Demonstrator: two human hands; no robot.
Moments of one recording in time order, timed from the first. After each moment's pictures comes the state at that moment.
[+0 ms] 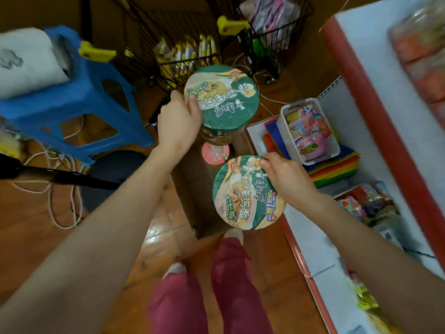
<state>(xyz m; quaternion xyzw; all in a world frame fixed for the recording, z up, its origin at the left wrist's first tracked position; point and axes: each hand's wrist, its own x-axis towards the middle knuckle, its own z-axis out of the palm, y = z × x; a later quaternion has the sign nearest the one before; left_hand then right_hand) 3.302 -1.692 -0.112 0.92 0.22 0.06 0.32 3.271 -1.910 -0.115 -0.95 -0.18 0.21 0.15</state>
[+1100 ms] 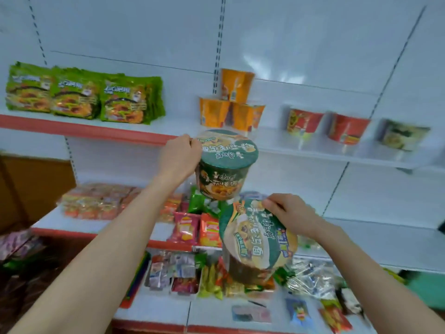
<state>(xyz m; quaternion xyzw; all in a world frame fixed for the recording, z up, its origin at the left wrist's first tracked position) 2.906 -2.047 0.391 0.80 -0.40 0.10 0.43 2.677 -2.155 0.345 -0.94 0.26 -0.16 0.15</state>
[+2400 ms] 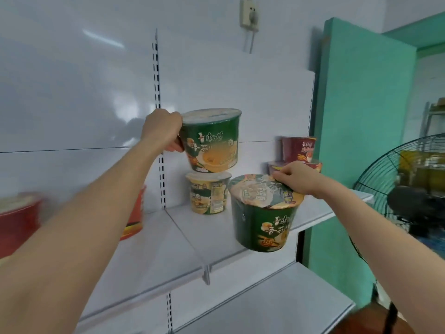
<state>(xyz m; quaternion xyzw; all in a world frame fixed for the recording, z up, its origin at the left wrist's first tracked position) 2.541 -2.690 0.585 0.62 -0.57 -0.09 0.53 2.271 -2.711 0.507 -0.76 0.58 -0.28 0.10</state>
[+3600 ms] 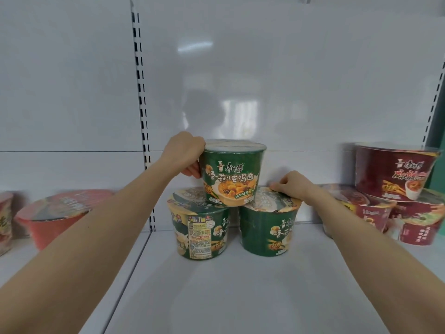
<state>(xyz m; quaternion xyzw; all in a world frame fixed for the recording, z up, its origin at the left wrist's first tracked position) 2.477 -2.854 0.560 0.76 -0.47 -0.07 0.45 2.290 -3.023 0.491 -0.83 0.48 -0.23 0.19</state>
